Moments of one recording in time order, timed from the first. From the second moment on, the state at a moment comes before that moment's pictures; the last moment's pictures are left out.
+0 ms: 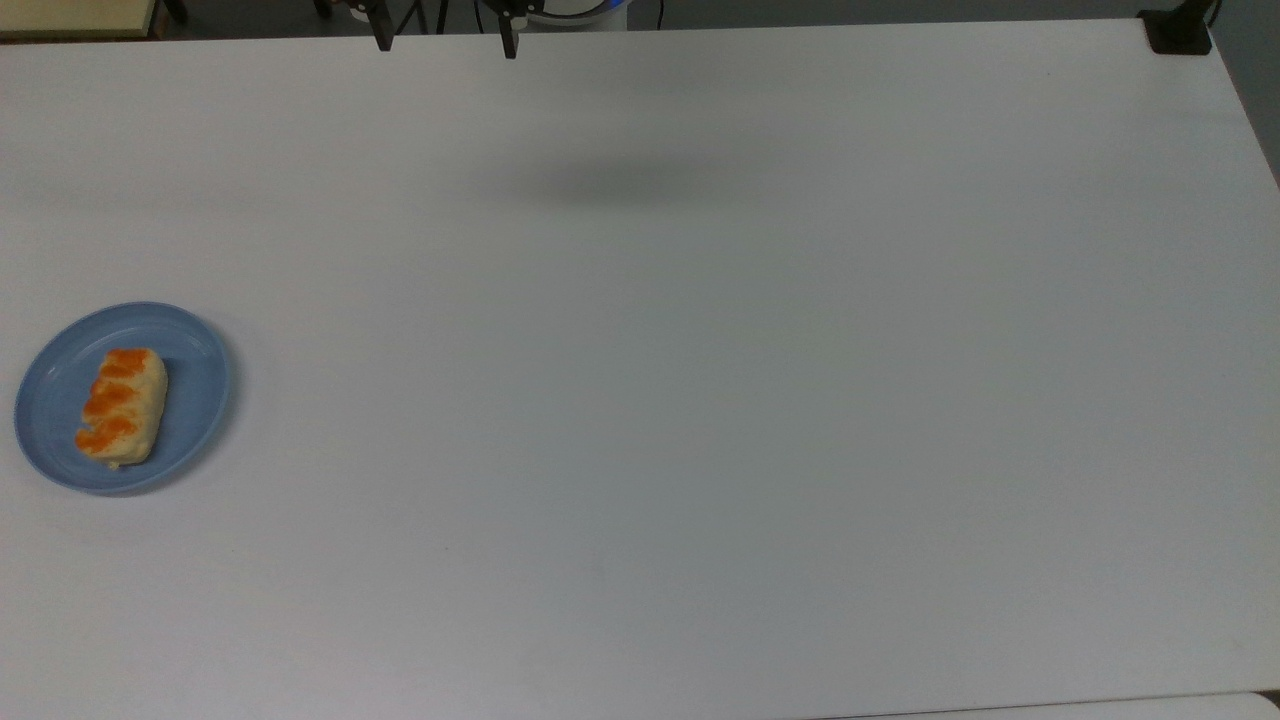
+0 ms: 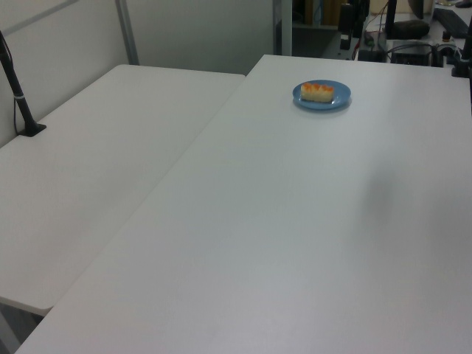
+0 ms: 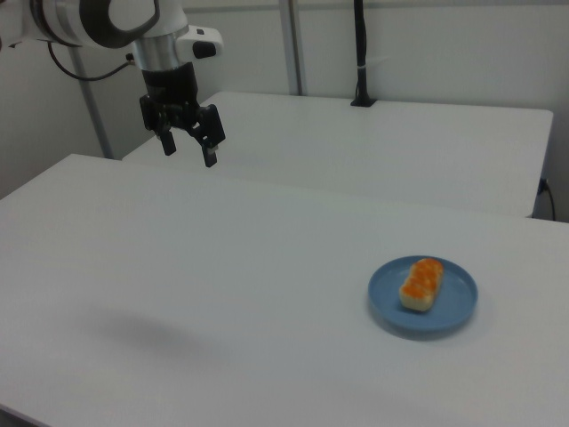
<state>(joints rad) -0.03 0.02 -0.03 -1.56 0.02 1.63 0.00</state>
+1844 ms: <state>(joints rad) -0.31 0.34 -0.05 -1.56 -0.12 2.16 -0.10</state>
